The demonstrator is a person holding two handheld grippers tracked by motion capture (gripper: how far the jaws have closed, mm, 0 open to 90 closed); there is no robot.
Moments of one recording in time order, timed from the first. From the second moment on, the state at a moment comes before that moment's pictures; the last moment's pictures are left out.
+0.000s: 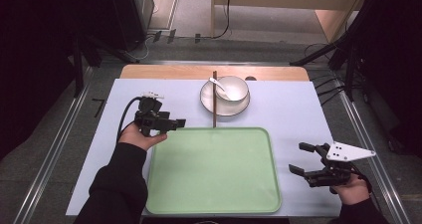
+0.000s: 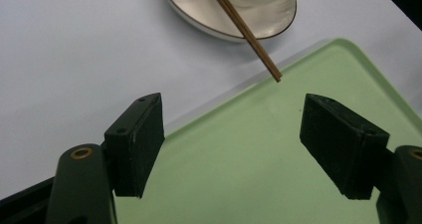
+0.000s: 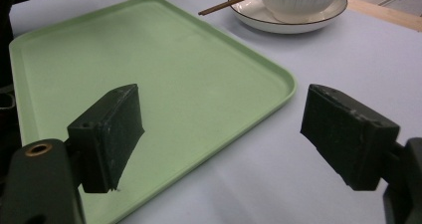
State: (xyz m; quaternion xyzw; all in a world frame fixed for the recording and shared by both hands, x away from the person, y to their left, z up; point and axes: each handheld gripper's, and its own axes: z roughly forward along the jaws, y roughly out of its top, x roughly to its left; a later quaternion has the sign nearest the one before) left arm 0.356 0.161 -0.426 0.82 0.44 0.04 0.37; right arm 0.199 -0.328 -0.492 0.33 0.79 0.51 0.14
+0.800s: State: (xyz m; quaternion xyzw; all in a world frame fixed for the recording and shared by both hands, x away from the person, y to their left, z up) left arm 0.430 0.080 -0.447 0.84 0.43 0.06 0.33; right arm 0.199 -0.327 -0.491 0.32 0.79 0.51 0.14
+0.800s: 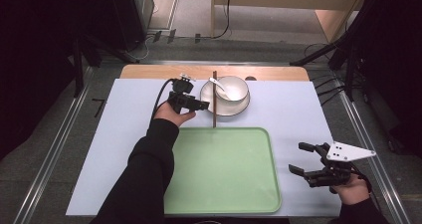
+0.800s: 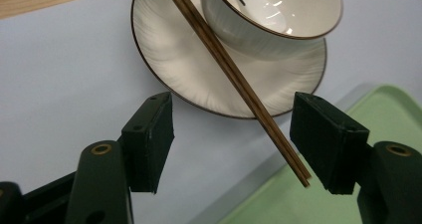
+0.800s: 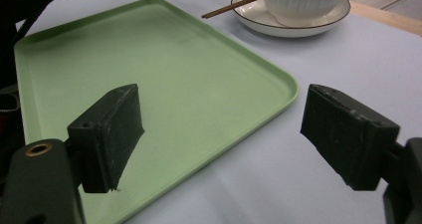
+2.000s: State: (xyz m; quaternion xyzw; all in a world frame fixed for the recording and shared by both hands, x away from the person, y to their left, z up) left arm 0.463 0.040 -0.487 0.79 0.53 0.04 0.31; right arm 0.200 -0.329 -0.491 0.32 0.78 0.51 0.14
